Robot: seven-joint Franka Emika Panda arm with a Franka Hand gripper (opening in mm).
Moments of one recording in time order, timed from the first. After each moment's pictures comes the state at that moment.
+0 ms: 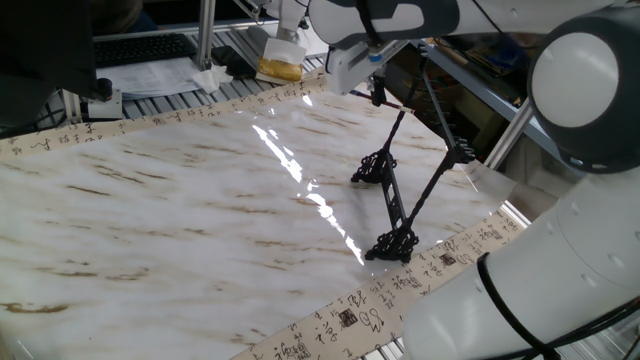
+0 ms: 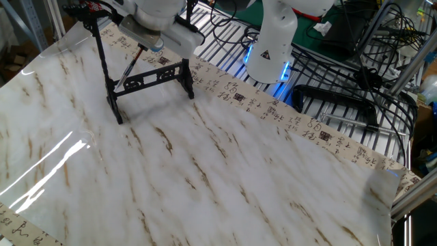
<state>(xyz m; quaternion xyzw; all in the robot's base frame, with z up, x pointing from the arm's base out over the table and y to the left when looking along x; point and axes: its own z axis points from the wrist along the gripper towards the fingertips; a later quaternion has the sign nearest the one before) 0.463 -0.165 0.350 0.09 -0.97 0.20 0.14</state>
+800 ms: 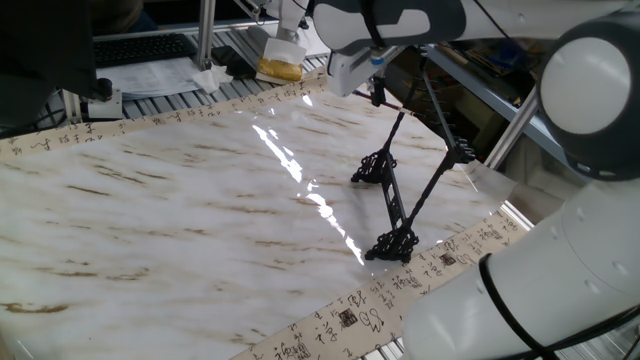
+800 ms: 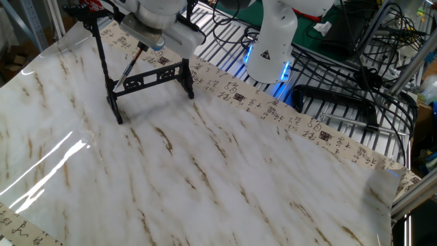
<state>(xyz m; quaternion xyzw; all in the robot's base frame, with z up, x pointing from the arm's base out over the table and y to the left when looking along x) 0.462 -0.165 0.349 0.10 -0.97 0.21 0.11</state>
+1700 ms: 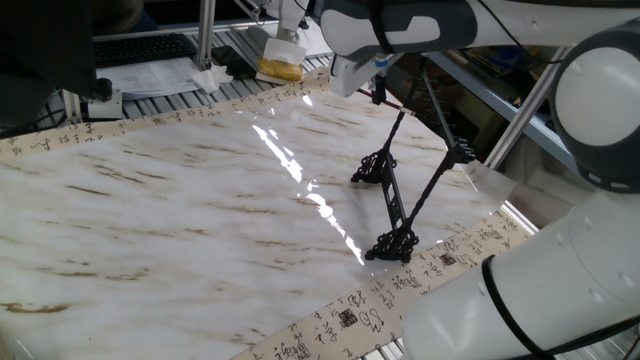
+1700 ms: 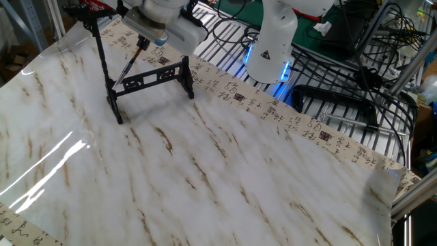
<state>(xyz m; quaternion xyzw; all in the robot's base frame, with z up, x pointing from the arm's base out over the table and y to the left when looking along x) 0.460 -0.165 0.353 0.10 -0.97 0.21 0.08</state>
